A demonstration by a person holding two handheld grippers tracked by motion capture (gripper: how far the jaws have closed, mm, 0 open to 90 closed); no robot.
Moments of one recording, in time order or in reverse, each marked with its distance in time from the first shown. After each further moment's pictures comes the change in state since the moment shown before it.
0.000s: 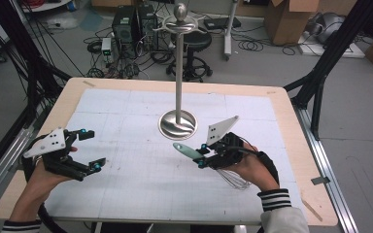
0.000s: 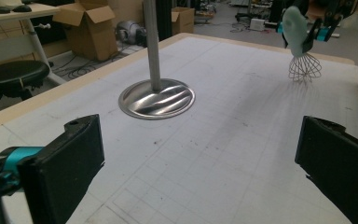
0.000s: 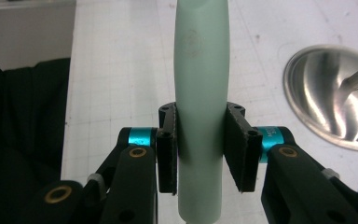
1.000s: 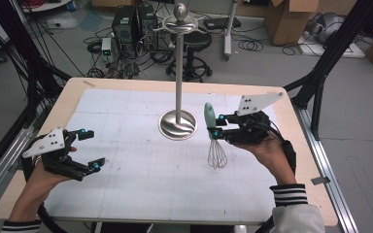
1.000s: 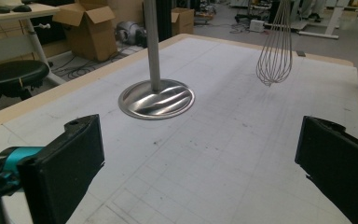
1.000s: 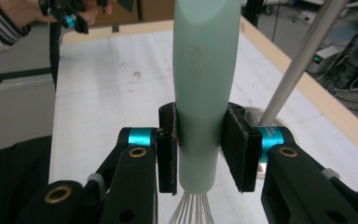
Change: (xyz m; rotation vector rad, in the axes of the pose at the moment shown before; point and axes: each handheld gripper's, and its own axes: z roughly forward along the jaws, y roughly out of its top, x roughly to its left) left arm 0.001 0.000 -0.002 -0.007 -0.003 -0.005; right arm -0.018 0.015 -0.074 -0.275 -0.164 0.080
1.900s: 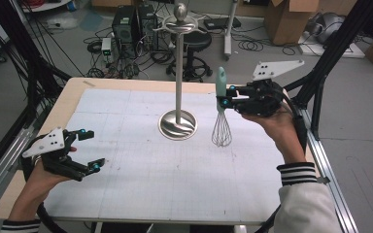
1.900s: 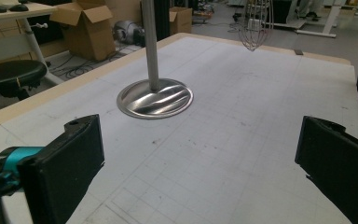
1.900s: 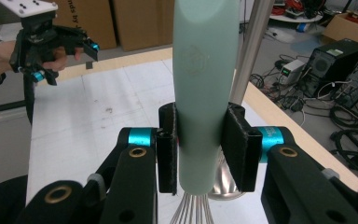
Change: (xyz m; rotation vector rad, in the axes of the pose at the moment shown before) left arm 0.000 0.000 0.000 0.009 -0.009 0.005; right arm -0.041 0.043 -0.026 -0.052 -0.071 0.073
